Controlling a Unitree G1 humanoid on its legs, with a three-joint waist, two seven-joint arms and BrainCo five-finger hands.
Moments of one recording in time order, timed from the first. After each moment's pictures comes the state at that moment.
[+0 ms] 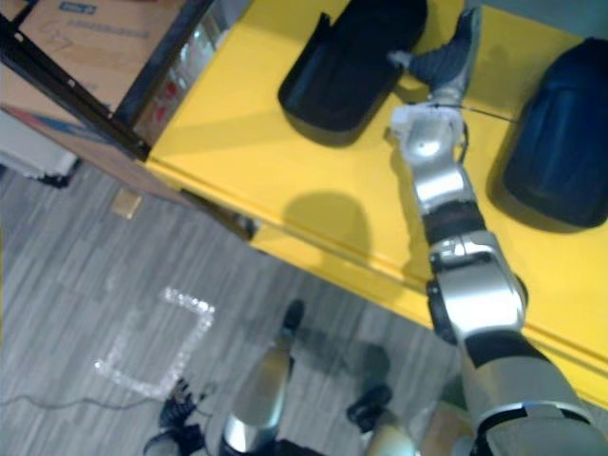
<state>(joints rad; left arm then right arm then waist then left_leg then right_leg) 0.18 0.11 0.04 0.77 -0.35 -0.25 0.17 -1.25 -0.41 0.14 0.73 -0.17 -0.16 -0.73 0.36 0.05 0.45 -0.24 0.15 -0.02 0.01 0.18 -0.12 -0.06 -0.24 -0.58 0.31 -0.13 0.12</state>
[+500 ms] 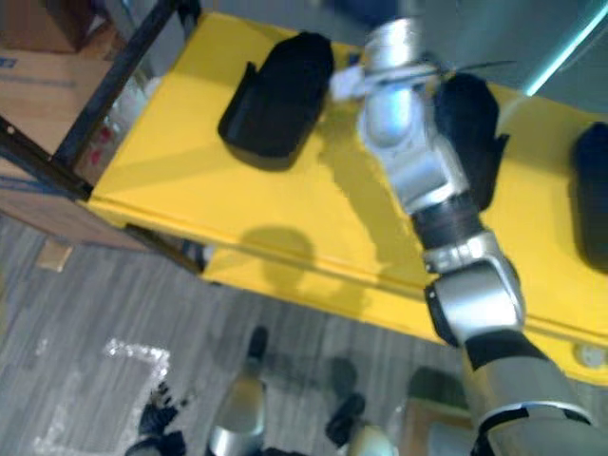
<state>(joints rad) 0.21 0.16 0.11 0.81 -0.25 -0.31 0.15 -1.16 -0.37 0.45 0.34 -0.24 -0.27 -0.25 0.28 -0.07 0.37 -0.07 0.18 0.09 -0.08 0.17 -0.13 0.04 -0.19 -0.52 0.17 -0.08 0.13</state>
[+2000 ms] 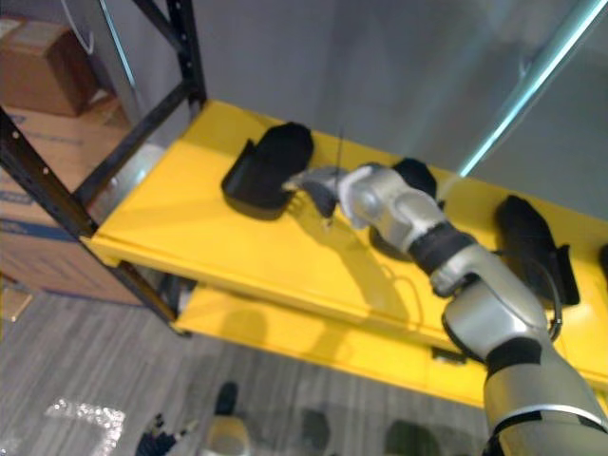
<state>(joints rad) 0.27 0.14 0.15 0.80 -0.15 -0.17 0.17 -1.17 -0.51 0.81 0.64 -0.58 -0.22 0.40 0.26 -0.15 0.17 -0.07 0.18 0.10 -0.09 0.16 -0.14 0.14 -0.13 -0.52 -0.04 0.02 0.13</state>
